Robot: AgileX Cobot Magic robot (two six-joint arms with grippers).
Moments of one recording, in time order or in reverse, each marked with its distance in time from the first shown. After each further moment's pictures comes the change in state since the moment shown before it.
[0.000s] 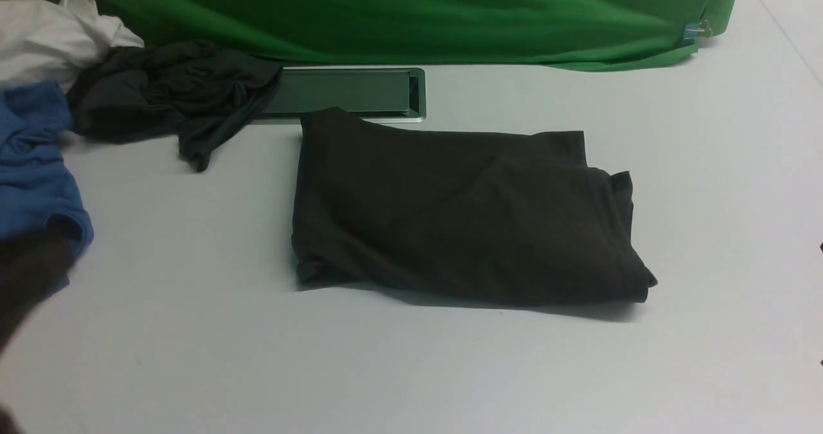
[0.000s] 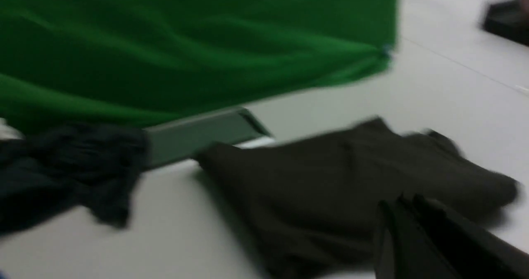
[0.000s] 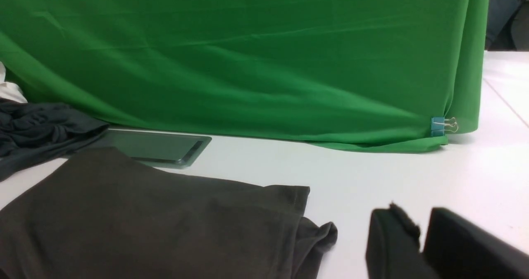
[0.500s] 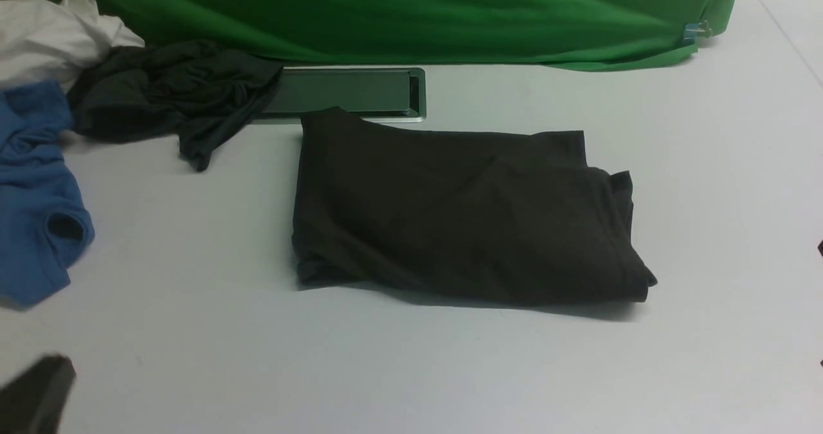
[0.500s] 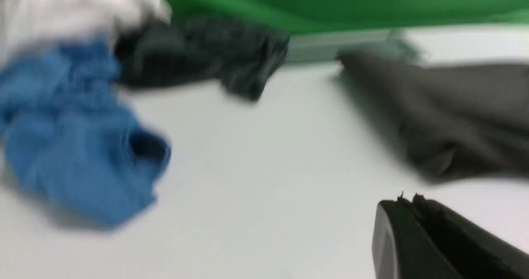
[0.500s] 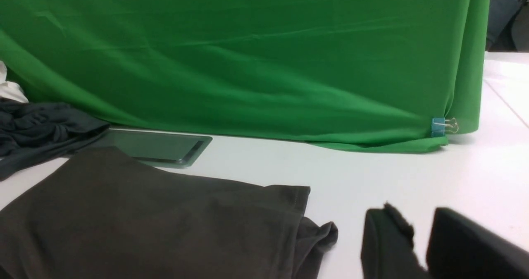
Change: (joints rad) right arm 0.000 0.000 0.000 0.000 0.001 0.000; left arm 0.326 -0.302 0.523 -0.015 -0.157 0.022
